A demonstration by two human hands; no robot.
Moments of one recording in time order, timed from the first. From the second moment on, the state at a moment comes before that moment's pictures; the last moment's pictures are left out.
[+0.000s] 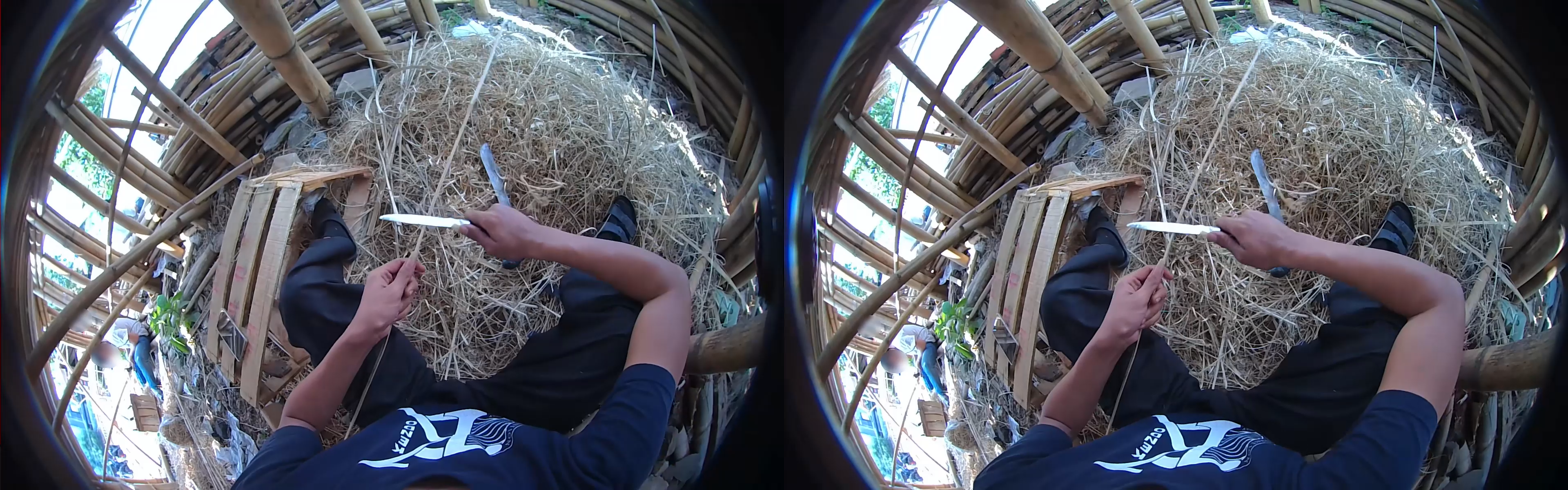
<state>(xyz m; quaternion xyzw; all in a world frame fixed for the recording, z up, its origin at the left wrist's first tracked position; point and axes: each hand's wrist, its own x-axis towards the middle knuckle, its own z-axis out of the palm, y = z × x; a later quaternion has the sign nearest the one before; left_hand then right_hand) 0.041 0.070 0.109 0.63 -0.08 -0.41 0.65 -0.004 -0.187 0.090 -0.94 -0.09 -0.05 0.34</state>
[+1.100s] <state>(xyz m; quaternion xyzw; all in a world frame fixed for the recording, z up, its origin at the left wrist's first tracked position) 0.034 0.098 0.116 0.42 0.03 -0.55 0.72 0.056 -0.324 0.070 -0.96 0.03 -0.26 0.08</state>
